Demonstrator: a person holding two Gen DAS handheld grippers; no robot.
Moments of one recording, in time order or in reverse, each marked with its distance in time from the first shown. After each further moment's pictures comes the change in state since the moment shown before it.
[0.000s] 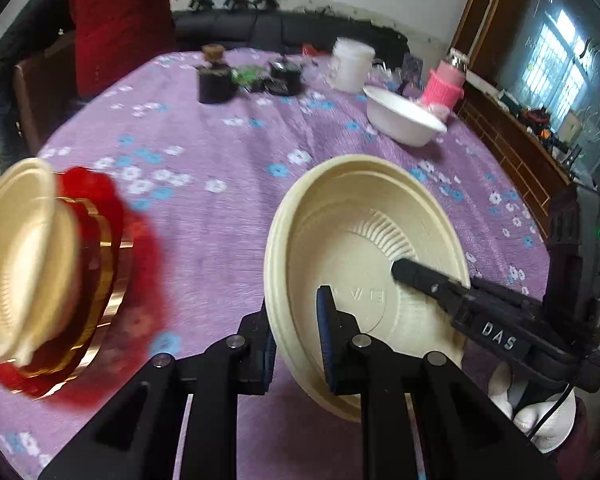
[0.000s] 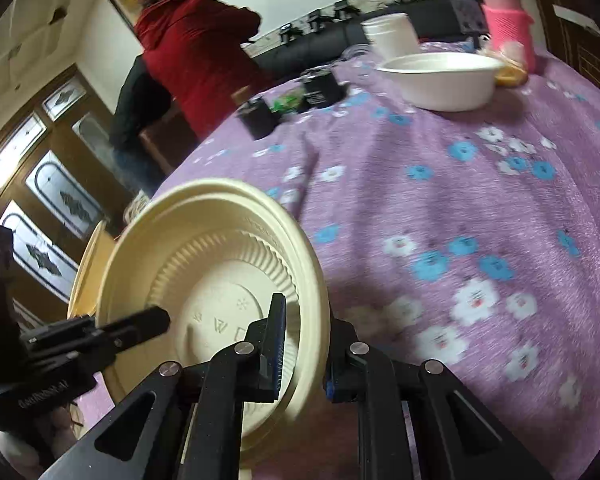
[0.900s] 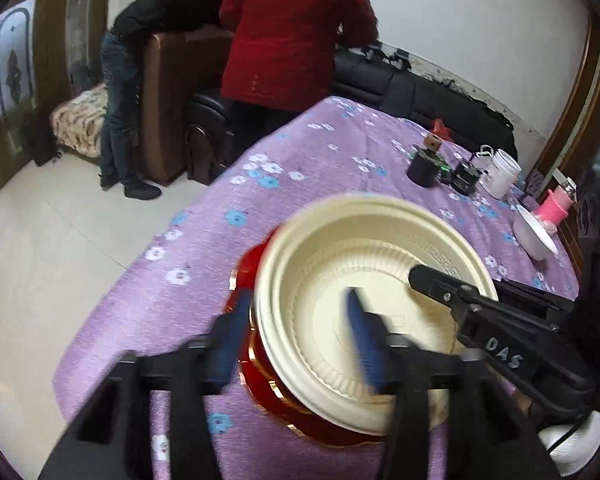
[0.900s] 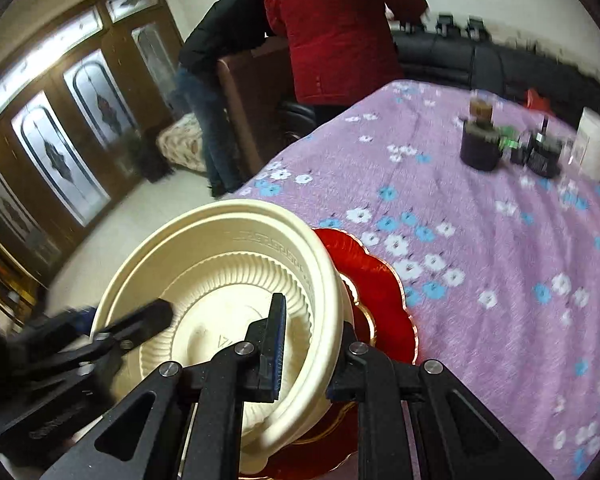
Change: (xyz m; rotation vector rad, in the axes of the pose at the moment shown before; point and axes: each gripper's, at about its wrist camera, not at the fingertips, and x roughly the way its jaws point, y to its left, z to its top) left arm -0.093 0.220 -0.001 -0.289 -0.163 0.232; right arm 0.129 0.261 0.039 -0.373 0.119 -0.006
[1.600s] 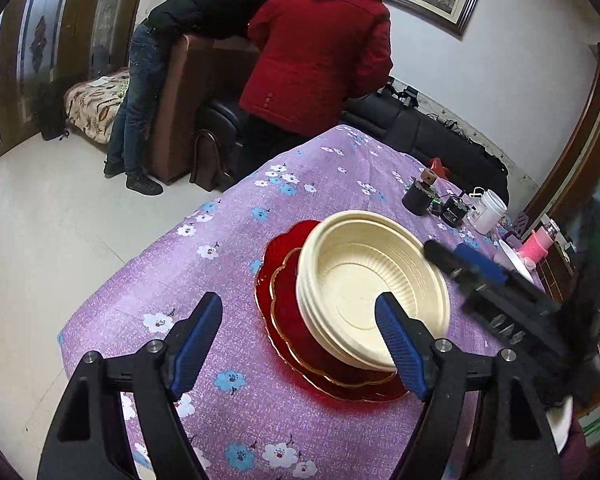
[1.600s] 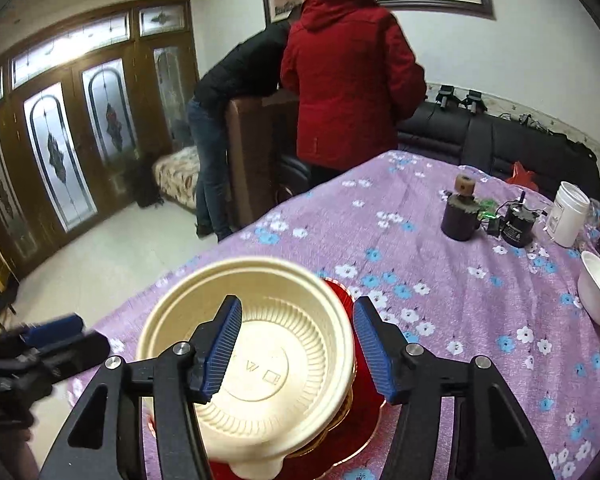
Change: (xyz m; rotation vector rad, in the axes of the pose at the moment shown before) left arm -0.043 0.024 -0.030 -0.122 -0.076 -0.046; right arm -0.043 0.014 -0.010 -0.095 -0.235 -0.057
